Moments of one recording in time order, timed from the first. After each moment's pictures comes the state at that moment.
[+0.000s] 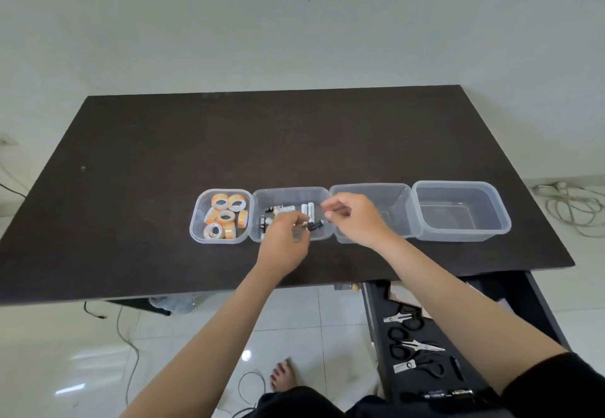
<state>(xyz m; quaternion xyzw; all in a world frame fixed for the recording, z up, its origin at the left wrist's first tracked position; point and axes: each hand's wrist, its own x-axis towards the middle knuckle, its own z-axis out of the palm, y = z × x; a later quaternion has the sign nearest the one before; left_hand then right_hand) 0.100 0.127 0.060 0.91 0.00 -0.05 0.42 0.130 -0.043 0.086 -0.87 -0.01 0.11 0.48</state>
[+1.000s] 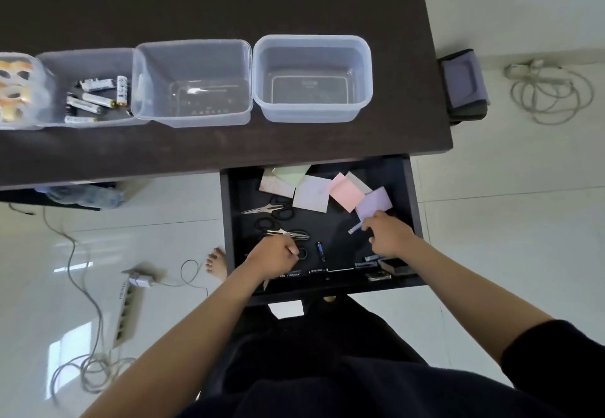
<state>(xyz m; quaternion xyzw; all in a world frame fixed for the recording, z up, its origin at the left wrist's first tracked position) -0.067 -0.140 -0.082 0.84 0.03 -0.44 0.30 -0.044 -0.404 -0.090 -0.90 -0.03 0.43 0.08</state>
